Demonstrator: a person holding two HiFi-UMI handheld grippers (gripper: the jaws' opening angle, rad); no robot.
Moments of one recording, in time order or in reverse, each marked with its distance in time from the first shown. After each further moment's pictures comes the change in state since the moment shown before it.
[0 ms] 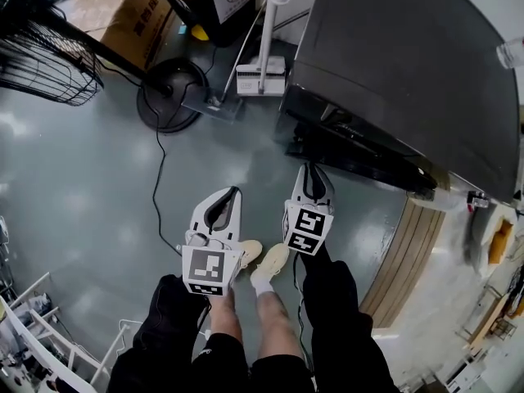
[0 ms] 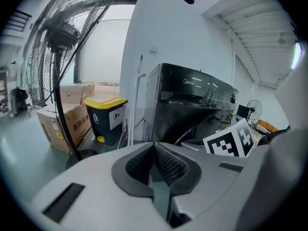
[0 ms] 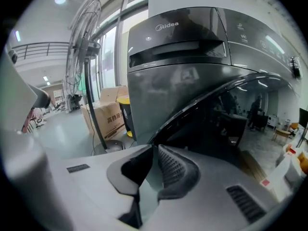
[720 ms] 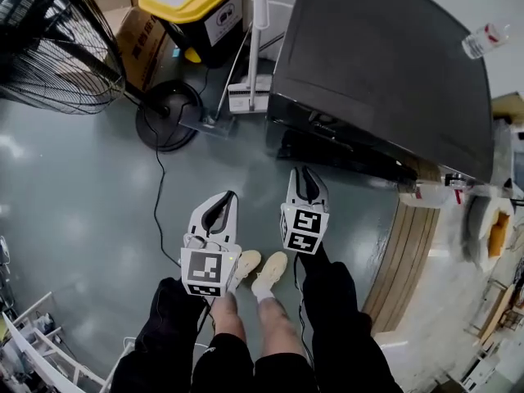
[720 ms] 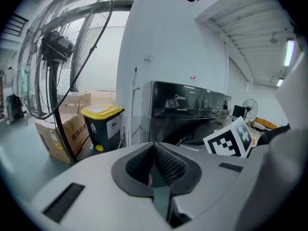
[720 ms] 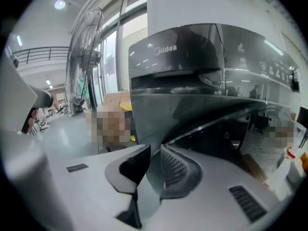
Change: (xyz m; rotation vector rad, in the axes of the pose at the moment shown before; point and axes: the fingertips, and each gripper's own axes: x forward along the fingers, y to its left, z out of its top) left arm -0.044 -0.014 0.034 0.047 -0.058 -0.029; right arm -0.044 0.005 0.035 0.003 -0.027 0.028
